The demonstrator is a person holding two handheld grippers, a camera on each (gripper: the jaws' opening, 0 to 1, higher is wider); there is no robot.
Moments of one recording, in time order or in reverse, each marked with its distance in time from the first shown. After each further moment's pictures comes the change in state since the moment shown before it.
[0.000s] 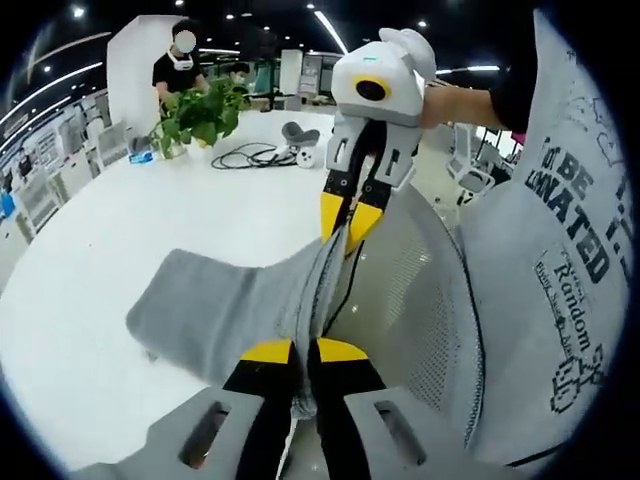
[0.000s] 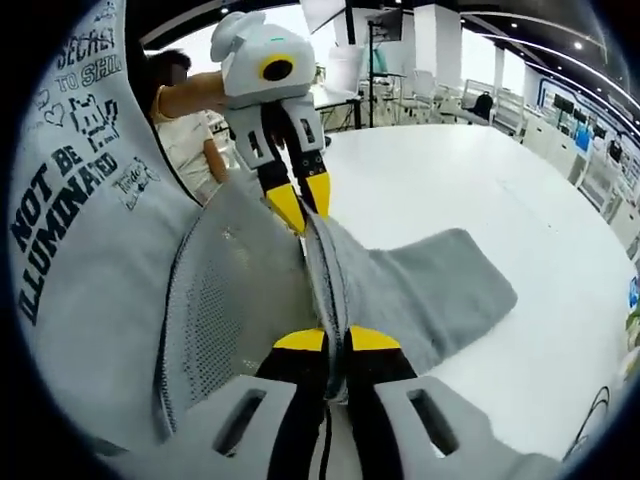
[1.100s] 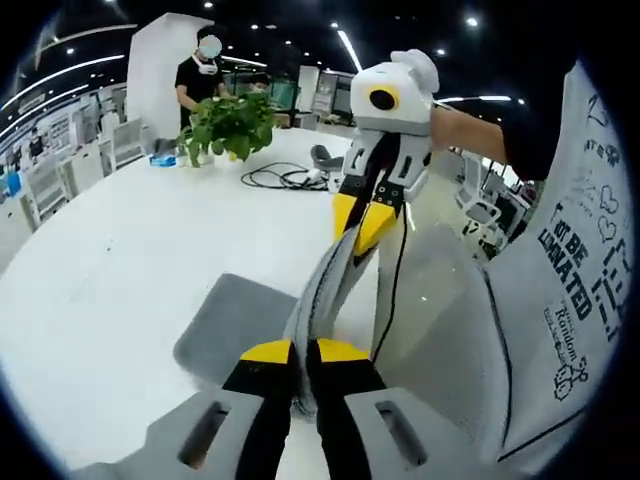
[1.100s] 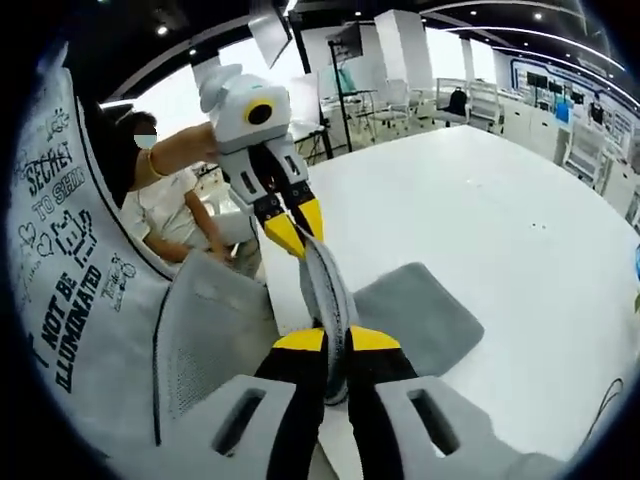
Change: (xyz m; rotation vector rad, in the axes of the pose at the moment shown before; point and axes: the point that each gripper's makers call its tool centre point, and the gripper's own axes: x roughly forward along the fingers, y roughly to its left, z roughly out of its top) left arm -0.002 0.099 0.031 -0.065 -0.069 0.001; right arm -0.005 -0.094 0.050 0.158 -0.097 -0.005
